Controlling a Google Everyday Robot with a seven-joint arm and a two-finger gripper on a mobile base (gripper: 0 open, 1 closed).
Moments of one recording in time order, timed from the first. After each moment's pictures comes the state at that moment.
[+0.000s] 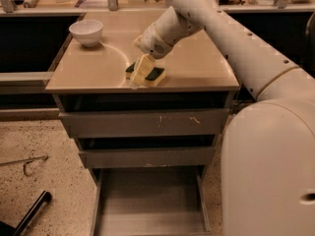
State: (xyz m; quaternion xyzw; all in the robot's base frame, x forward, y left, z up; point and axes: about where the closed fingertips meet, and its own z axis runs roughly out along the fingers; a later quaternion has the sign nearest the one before) arm 0.695 0.065 0.846 -0.67 0.63 0.23 0.30
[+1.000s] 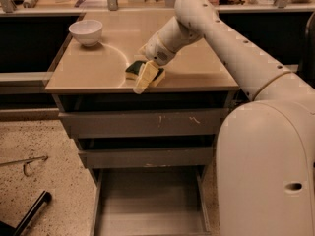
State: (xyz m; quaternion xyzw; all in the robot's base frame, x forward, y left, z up) arm 0.712 0.051 0.811 -0.66 0.66 0.24 0.28
